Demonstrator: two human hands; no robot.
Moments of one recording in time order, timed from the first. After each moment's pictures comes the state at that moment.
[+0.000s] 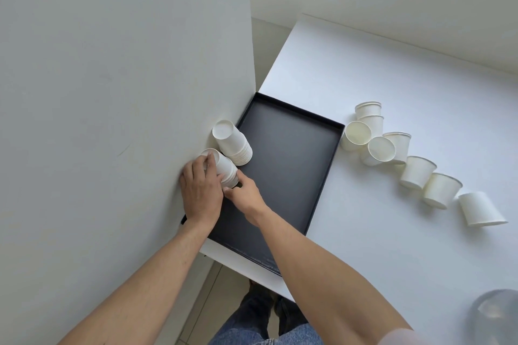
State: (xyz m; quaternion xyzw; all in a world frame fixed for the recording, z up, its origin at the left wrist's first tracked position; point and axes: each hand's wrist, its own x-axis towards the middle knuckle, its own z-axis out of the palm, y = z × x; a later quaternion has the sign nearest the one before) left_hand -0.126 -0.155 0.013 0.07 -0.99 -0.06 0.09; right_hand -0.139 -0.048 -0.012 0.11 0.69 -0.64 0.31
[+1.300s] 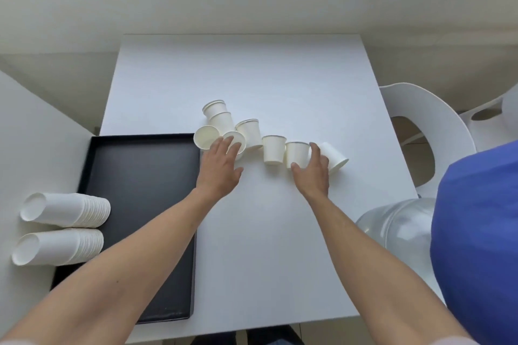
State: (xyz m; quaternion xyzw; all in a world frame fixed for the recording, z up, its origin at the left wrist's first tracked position) left_hand -0.205 0.164 -0.002 -0.31 -0.94 -0.13 -0.09; right_hand -0.096 0.361 -0.014 0.45 0.81 -0.37 0.00
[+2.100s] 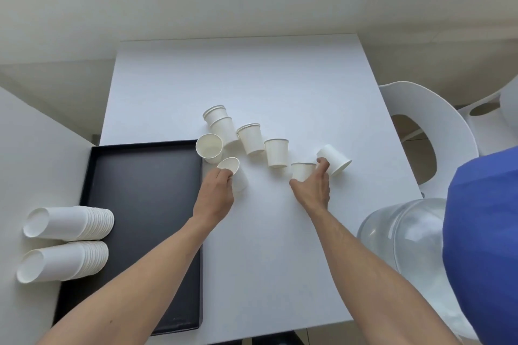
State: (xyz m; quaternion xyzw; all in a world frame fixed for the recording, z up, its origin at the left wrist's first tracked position) left_hand -0.181 0.136 -0.017 -0.21 -0.92 -0.30 -0.12; right_hand -0.089 0.340 -0.025 0.51 0.76 -0.41 -0.01
